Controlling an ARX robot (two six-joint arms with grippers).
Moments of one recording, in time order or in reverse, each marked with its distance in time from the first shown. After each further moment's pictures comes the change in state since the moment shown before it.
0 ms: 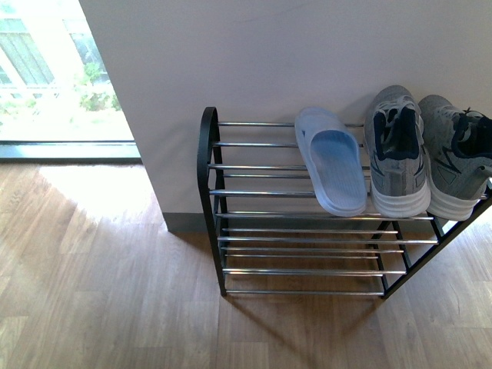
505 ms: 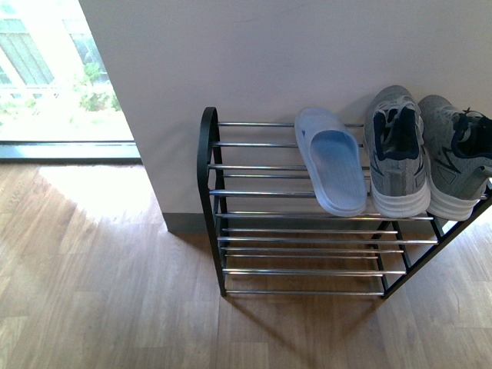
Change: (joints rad) left arm 0.000 0.000 0.000 0.000 0.000 0.000; right arm -0.002 -0.172 -0.026 -0.121 -0.006 -0.001
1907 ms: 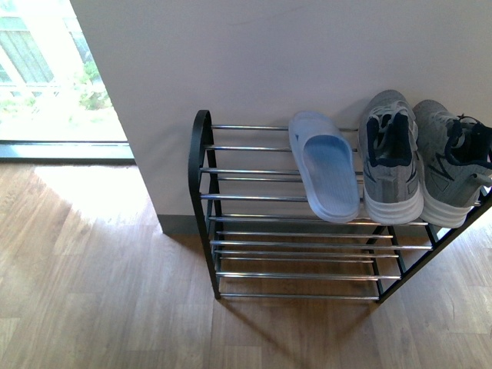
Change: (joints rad) left arm 0.000 0.000 0.000 0.000 -0.007 0.000; right arm -0.001 -0.313 0.000 -0.316 -0.002 -0.001
